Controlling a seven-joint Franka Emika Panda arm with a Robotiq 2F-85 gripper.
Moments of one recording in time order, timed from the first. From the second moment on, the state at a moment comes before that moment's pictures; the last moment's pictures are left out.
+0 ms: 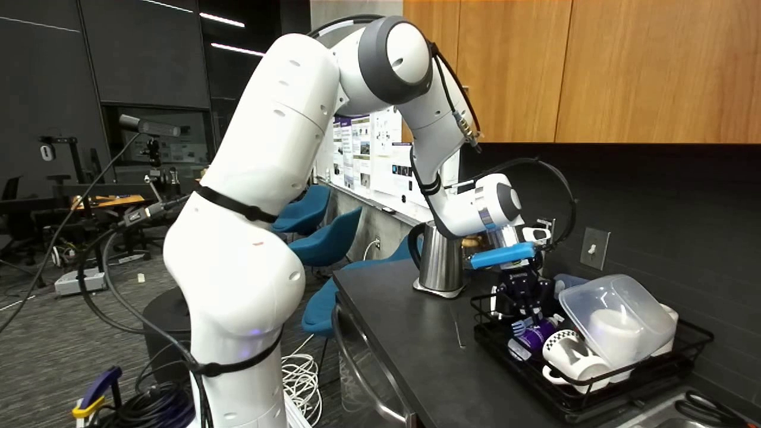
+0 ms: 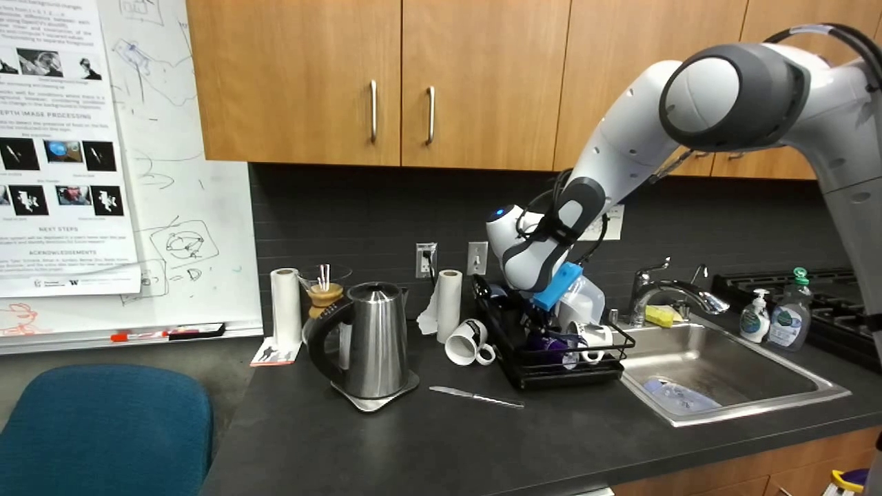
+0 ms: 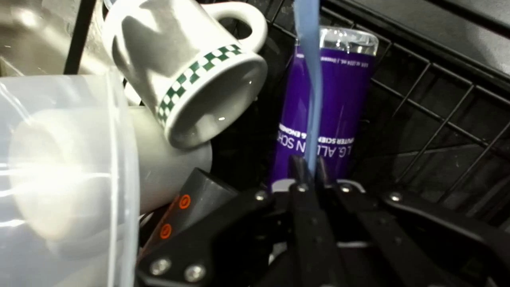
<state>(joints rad) 0.02 0.47 -0.16 -1.94 -0.55 2.30 0.19</state>
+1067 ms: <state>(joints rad) 0.02 0.29 -0.15 -2.17 -0.45 2.29 0.17</state>
